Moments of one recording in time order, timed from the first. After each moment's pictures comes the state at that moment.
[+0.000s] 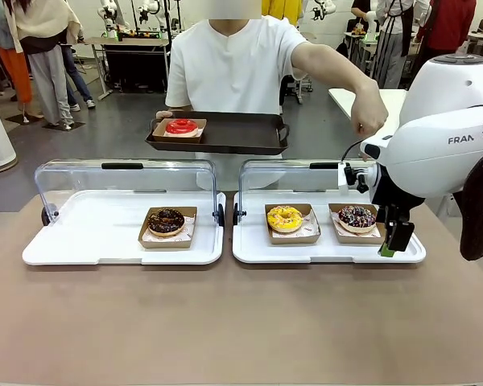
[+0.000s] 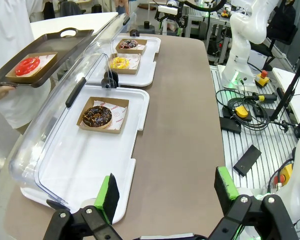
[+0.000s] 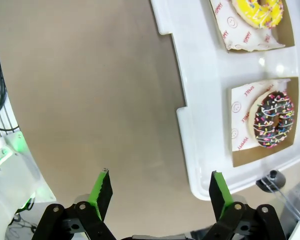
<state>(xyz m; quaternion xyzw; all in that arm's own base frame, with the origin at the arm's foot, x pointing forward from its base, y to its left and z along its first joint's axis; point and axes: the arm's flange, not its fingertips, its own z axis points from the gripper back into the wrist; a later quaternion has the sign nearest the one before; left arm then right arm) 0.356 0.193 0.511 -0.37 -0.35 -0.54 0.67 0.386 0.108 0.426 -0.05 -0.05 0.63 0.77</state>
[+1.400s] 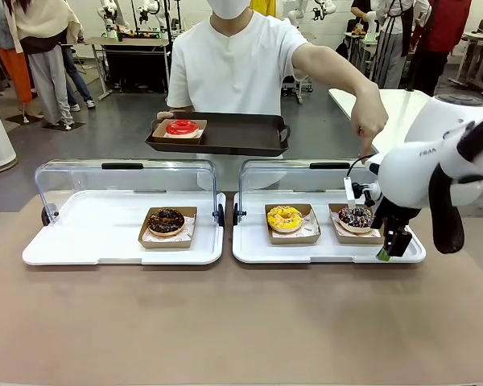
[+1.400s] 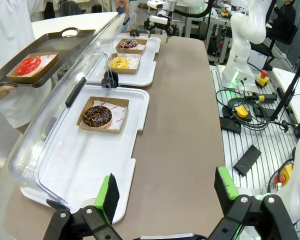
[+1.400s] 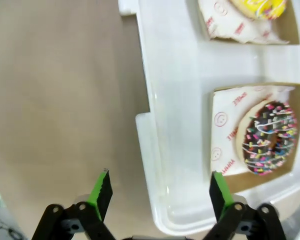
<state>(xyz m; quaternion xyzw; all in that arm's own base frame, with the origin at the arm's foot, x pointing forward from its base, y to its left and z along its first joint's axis) 0.356 0.193 0.511 -0.37 -0.35 -0.54 0.67 0.441 0.071 0.363 -0.03 -0.08 0.67 0.74</state>
